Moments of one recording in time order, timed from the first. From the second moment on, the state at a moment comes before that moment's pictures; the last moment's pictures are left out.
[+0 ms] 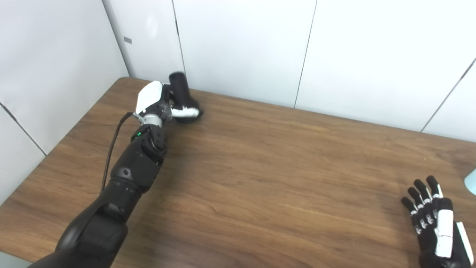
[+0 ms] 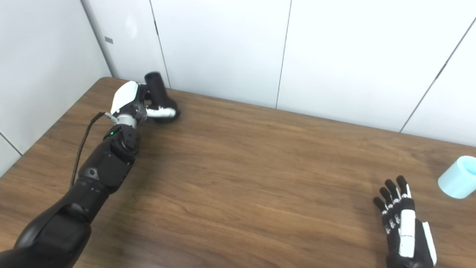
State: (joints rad) left arm -0.59 0.46 -0.08 0.59 0.51 0.20 0.23; right arm 0.05 -0.11 -0.09 -0.13 0.18 0.04 0.08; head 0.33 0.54
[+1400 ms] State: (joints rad) left arm -0.40 0.41 -0.18 0.28 0.63 0.14 0.21; right arm 0.05 -0.11 -0.09 -0.09 0.16 -0.02 0.09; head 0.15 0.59
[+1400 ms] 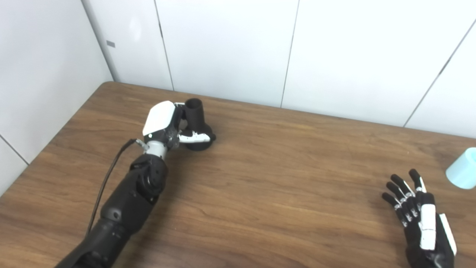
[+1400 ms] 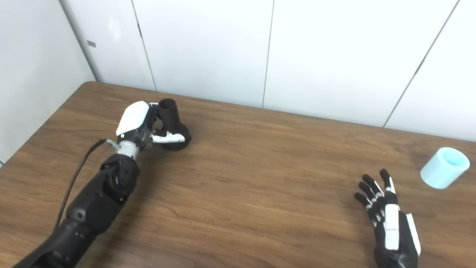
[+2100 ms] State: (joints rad) left arm -0.25 0.27 -0.24 0.08 0.70 0.08 0.23; right arm 0.06 -0.14 -0.11 -0.12 0.15 0.01 0.09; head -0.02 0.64
